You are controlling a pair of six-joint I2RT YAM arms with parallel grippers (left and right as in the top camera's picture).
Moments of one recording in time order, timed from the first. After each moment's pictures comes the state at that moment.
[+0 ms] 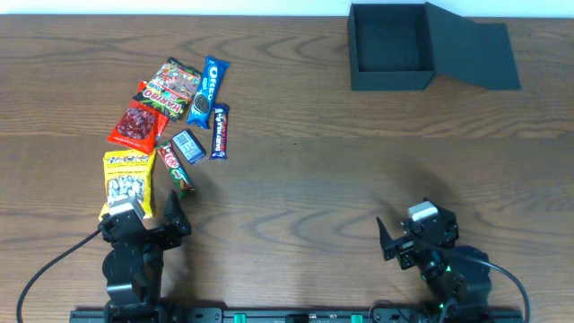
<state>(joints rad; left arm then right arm) 0.09 0.01 0.13 -0.45 -0.02 -0.30 0.12 0.01 0.16 -0.56 -0.15 -0.23</state>
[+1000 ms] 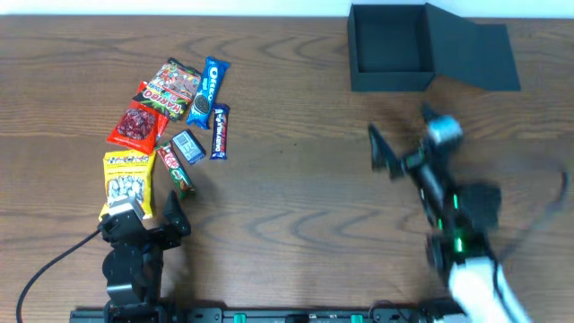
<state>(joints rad) 0.09 0.01 0.13 -0.45 -0.02 -0.30 0.12 1.05 0.44 0.67 -0.34 0.09</state>
